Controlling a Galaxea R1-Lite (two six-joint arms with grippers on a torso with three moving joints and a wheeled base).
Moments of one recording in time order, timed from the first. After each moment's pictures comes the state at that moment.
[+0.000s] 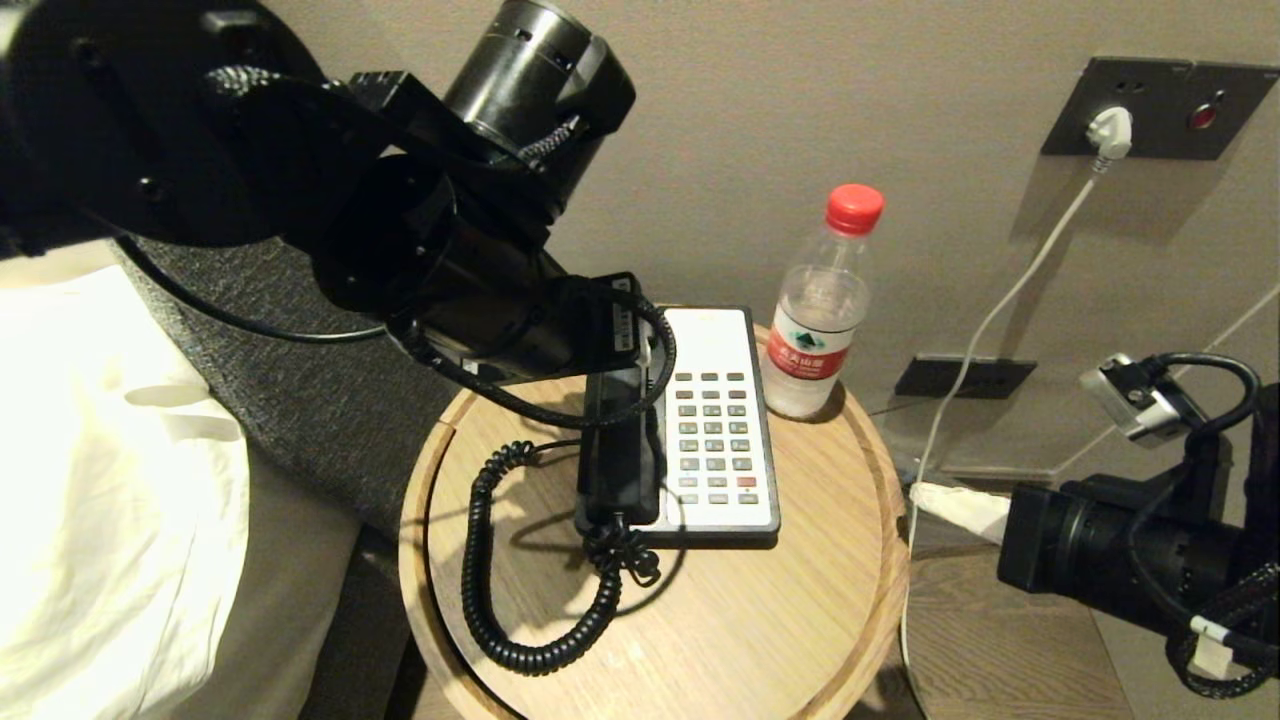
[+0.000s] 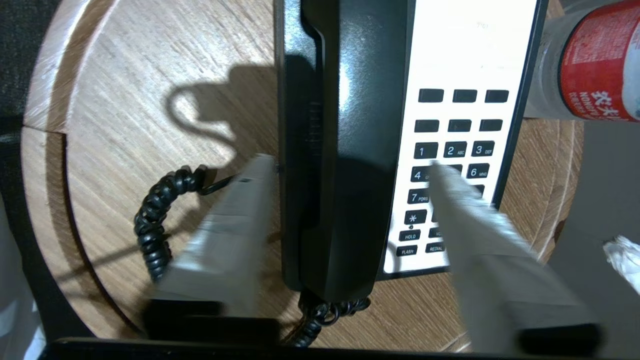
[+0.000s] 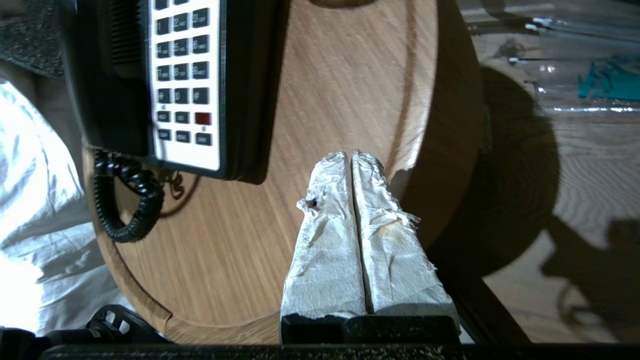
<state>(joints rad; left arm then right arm) -0.80 1.83 -1.87 0.78 0.31 -0.60 0.57 1.32 -0.47 -0.48 -0.01 0.51</state>
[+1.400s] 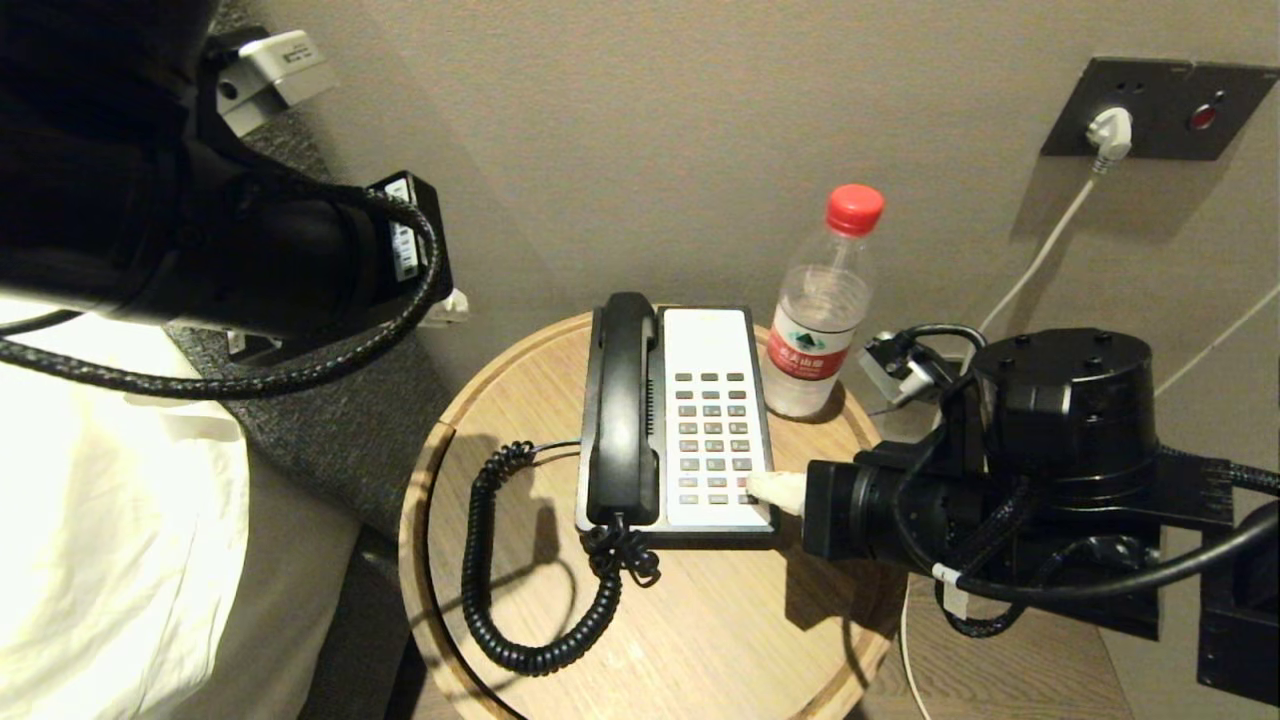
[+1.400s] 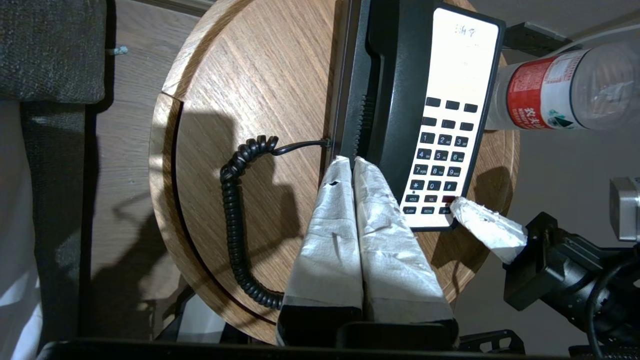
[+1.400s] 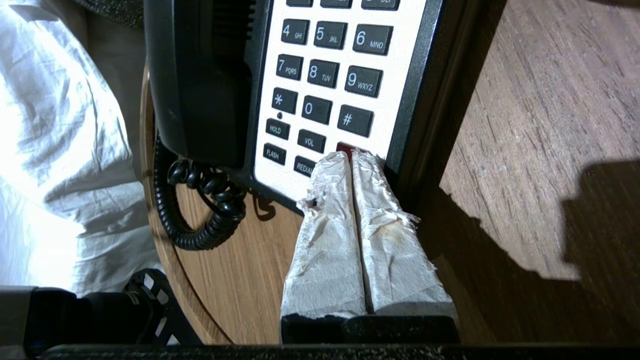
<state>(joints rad) -0.71 1.52 -1.72 0.78 0.26 -0.64 0.76 1.61 -0.73 -0.49 0.01 0.52</state>
